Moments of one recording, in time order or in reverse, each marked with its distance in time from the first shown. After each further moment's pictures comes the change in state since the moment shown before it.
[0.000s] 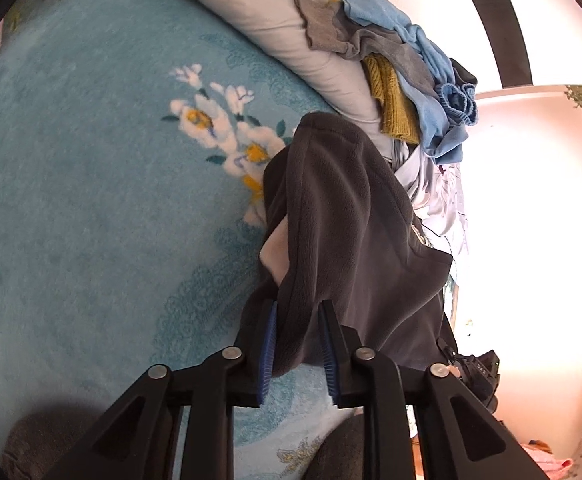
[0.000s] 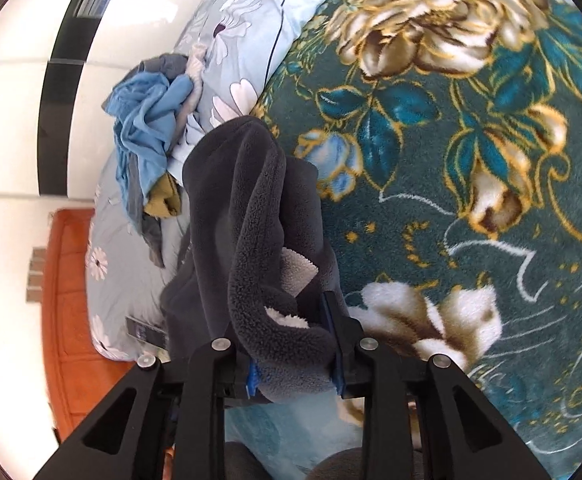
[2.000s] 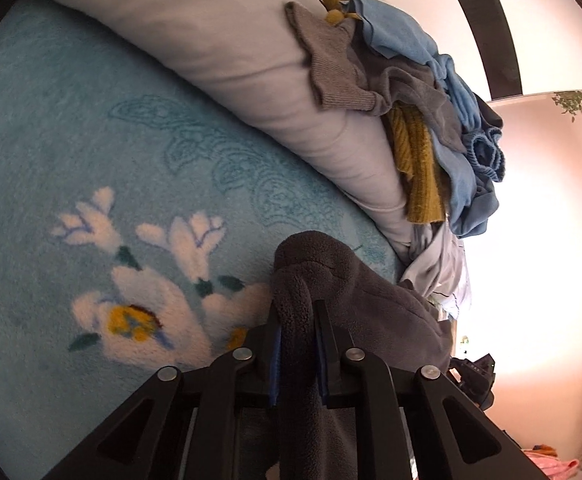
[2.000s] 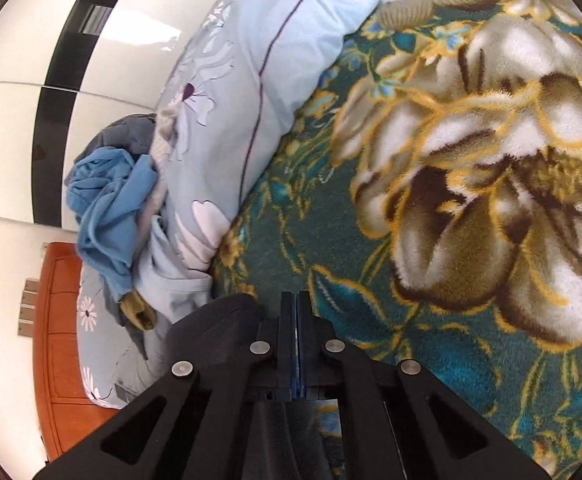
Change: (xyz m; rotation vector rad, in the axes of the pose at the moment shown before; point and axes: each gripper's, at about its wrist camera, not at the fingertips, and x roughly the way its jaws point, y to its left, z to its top) left arm 0.092 0.019 0.135 0.051 -0.051 -0.081; right arm 0.061 -0.024 0.144 0.007 -0.118 0.051
